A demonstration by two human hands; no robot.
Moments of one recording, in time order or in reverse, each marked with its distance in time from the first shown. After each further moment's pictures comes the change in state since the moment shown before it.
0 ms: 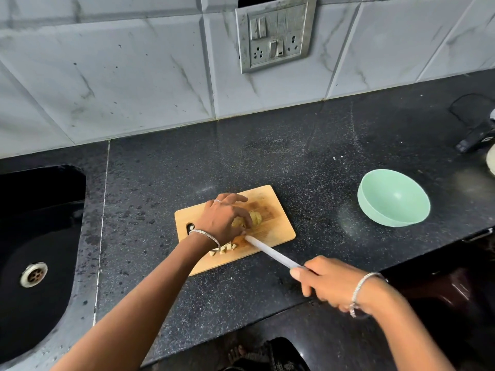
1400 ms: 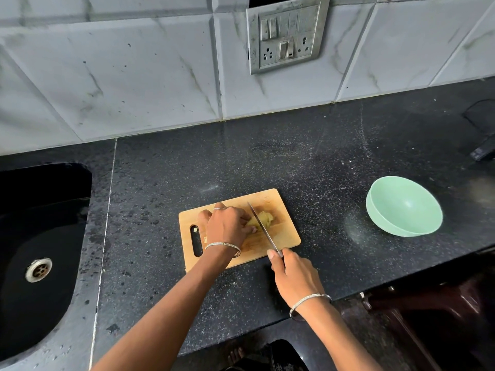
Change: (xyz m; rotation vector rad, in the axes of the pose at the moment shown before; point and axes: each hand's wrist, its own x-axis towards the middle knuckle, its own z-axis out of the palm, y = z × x) left_hand 0.004 0.018 0.021 -0.076 0.205 -0.425; right_hand 0.070 -0.016 0.068 0.023 0.467 -0.124
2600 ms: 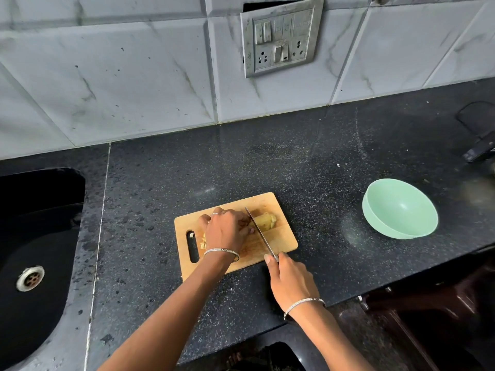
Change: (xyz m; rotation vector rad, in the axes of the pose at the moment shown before) left_hand 0.005 -0.002 0.012 -0.052 0.042 0.022; right_hand 0.000 -0.011 -0.001 -0.058 -0.038 0.060
